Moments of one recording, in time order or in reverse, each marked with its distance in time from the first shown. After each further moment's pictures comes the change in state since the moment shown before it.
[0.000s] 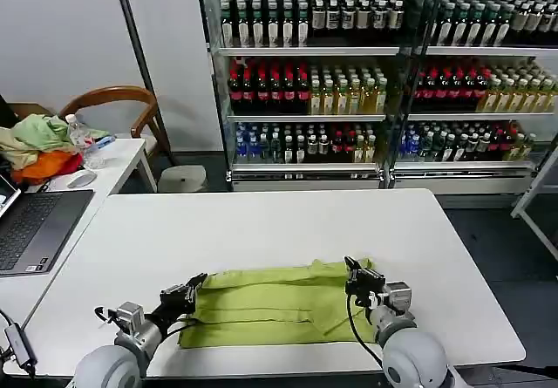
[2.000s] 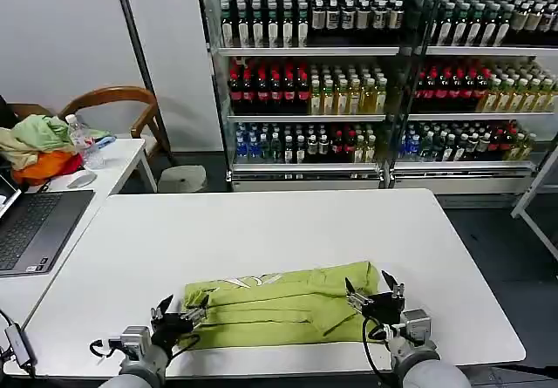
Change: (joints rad) left arm 0.112 -0.036 0.081 -0.167 -0.062 0.070 -0.496; right arm -0.202 -0.003 0.111 0.120 -0.168 0.006 -0.053
